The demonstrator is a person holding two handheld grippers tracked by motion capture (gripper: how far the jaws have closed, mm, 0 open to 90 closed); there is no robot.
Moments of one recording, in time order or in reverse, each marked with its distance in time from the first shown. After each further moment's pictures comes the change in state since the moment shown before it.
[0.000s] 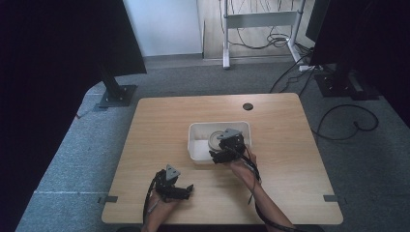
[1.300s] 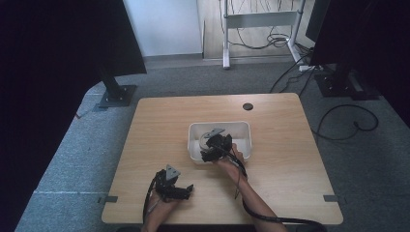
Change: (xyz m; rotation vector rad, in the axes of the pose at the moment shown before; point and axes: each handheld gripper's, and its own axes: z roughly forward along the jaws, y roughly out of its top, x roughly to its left) left arm 0.000 0.000 0.000 -0.002 -0.003 -0.001; right arm 0.011 0.007 0.057 0.115 -0.005 0.014
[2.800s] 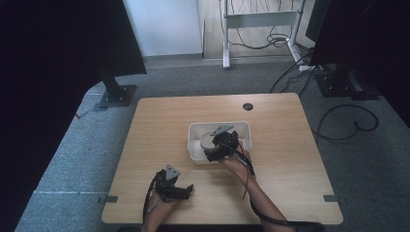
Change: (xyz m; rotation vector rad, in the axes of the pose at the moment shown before) left arm 0.000 0.000 0.000 0.001 0.000 0.002; right arm -0.011 0.002 -0.037 -0.049 0.056 -0.042
